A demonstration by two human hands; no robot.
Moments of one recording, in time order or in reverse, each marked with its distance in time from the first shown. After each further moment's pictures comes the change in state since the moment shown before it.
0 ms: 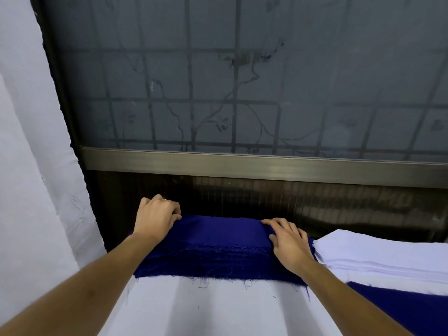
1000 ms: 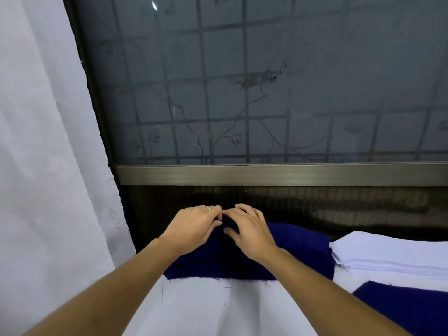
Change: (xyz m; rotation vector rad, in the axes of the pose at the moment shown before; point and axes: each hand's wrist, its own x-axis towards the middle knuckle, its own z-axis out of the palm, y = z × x) left_hand -0.033 0.037 -0.083 -0.121 0.025 0.397; right_hand 0.002 -0.139 -0.015 0.184 0.146 -0.437
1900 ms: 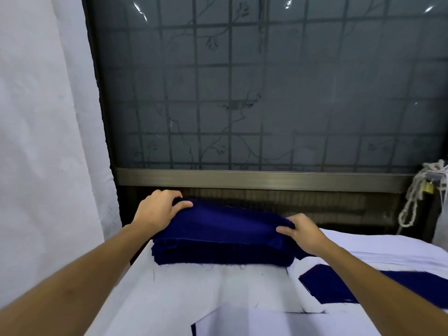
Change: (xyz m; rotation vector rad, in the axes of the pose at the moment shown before) left_hand -0.039 0.008 -0.081 -0.133 0.035 -0.438; right_hand -0.119 0.053 -0.155 0.222 -0.147 0.469
